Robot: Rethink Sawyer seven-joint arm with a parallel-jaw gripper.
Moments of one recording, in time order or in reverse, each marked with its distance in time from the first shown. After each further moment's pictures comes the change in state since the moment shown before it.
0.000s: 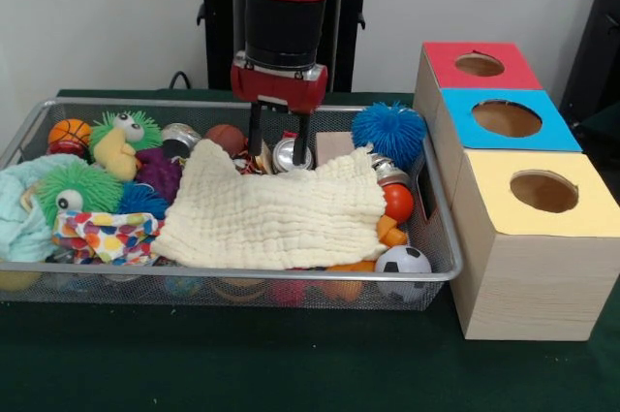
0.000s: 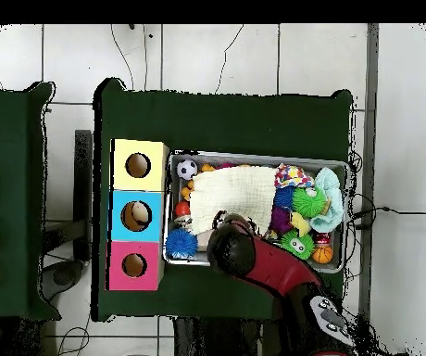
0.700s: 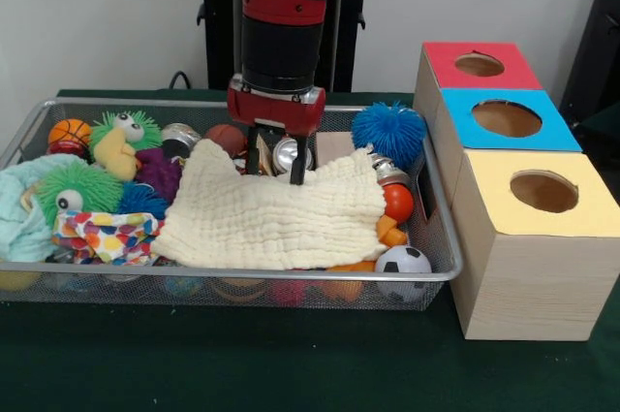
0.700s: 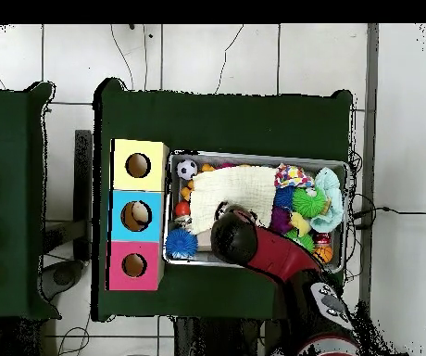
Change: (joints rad) arm -0.006 0.042 0.006 -0.078 -0.009 0.042 0.000
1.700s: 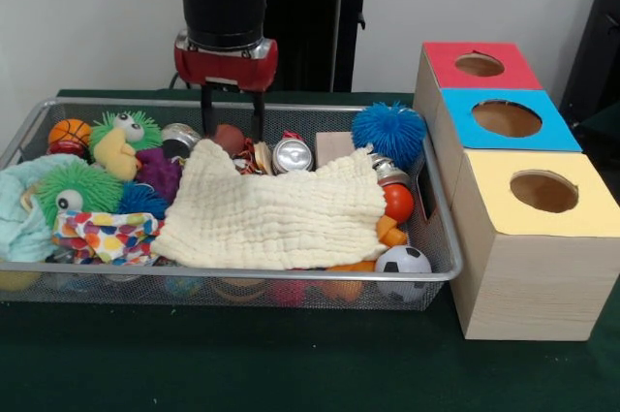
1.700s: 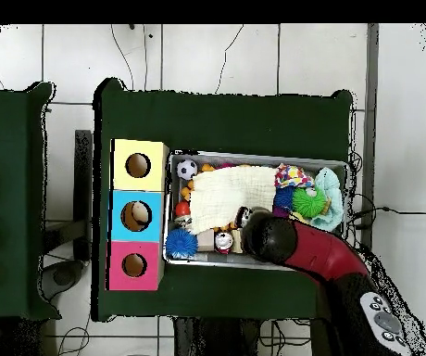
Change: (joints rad) arm -0.165 -0.124 0.098 -0.042 -0.201 0.297 0.000
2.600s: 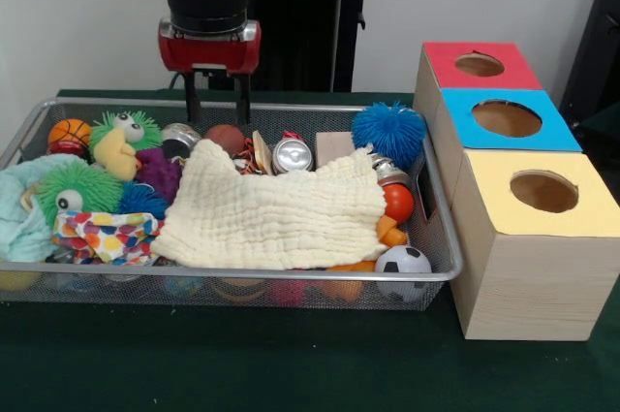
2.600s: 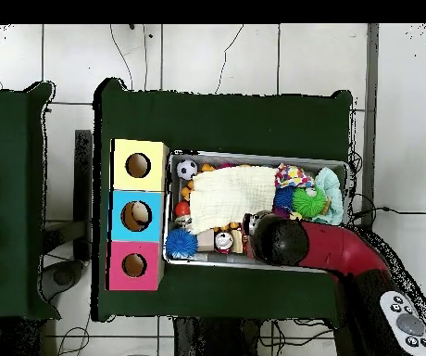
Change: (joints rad) arm -0.130 -0.047 0.160 -0.006 -0.243 0.122 -0.013
